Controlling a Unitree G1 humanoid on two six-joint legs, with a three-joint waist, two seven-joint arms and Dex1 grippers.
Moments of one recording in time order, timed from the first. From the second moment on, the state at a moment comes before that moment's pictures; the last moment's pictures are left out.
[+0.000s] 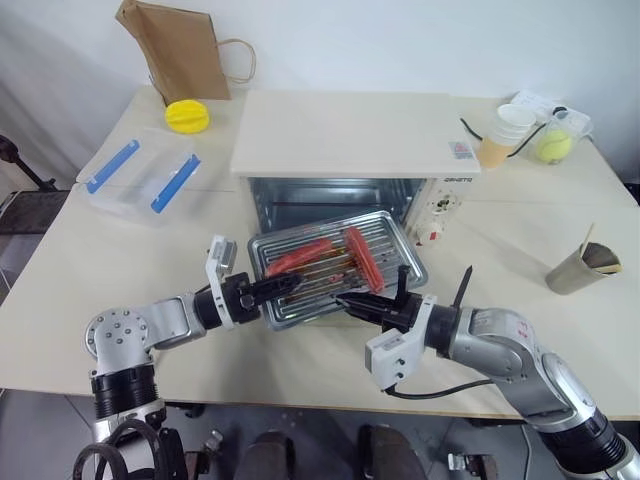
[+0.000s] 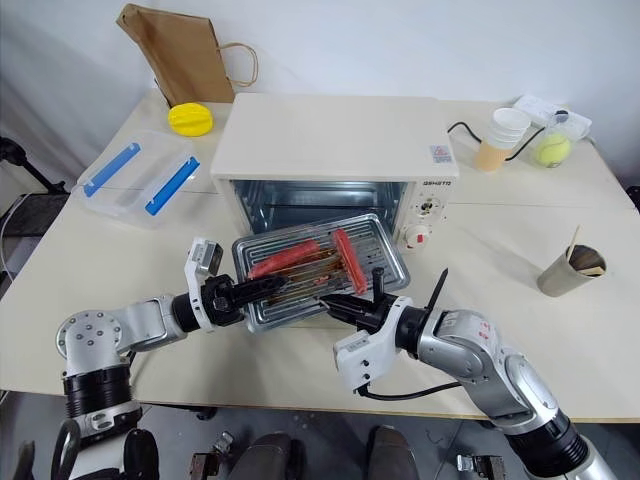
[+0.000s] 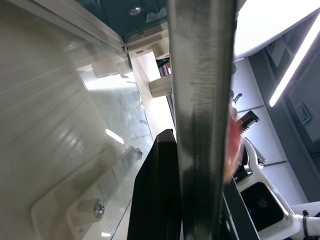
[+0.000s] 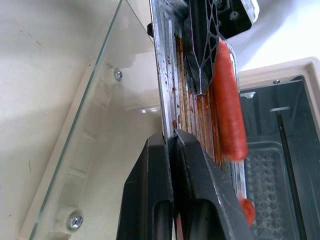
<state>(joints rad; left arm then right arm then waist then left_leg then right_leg) -0.45 0.31 0.46 -0.01 -1.31 1.52 -0.28 -0.24 -0.66 0.27 -0.47 -0.46 -0.31 0.70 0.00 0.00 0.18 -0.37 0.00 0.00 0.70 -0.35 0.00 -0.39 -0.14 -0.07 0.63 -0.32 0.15</state>
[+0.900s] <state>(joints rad) -0.02 0.76 0.39 0.18 -1.93 1.42 -0.21 0.08 -0.77 -0.16 -0.41 0.29 -0.14 0.97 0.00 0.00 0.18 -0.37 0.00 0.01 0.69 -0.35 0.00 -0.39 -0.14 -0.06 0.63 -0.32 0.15</state>
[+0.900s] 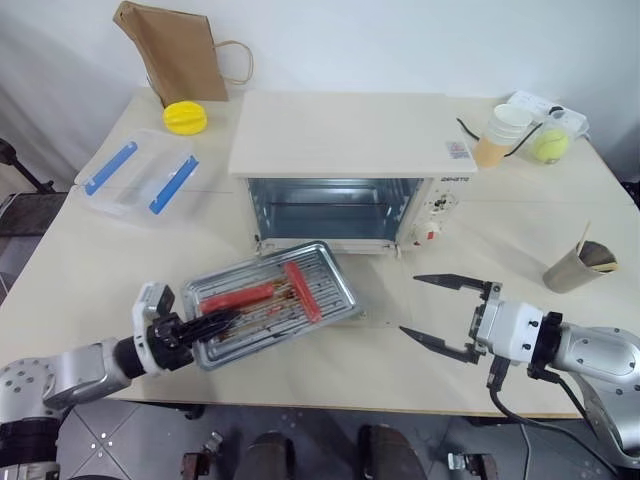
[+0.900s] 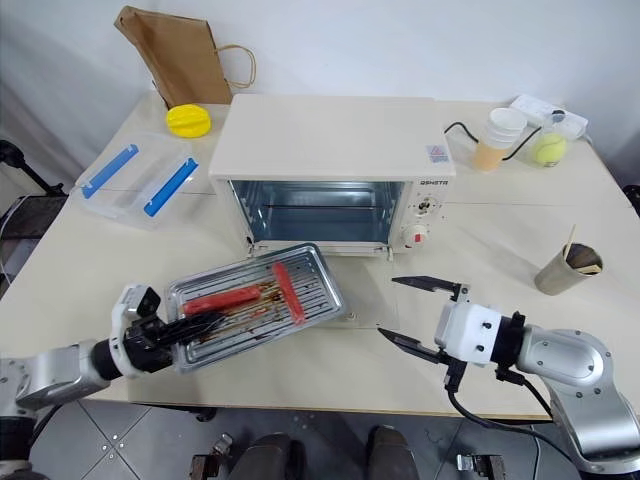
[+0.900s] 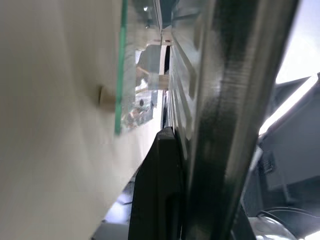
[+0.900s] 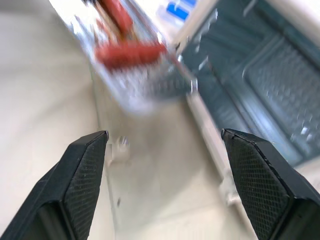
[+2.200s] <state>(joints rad) 0.27 0.41 0.85 0.13 -1.94 1.14 -0.23 -0.14 -0.62 -0.03 0.08 0.36 0.02 1.10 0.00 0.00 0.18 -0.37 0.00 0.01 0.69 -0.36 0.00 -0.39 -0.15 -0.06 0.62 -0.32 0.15</state>
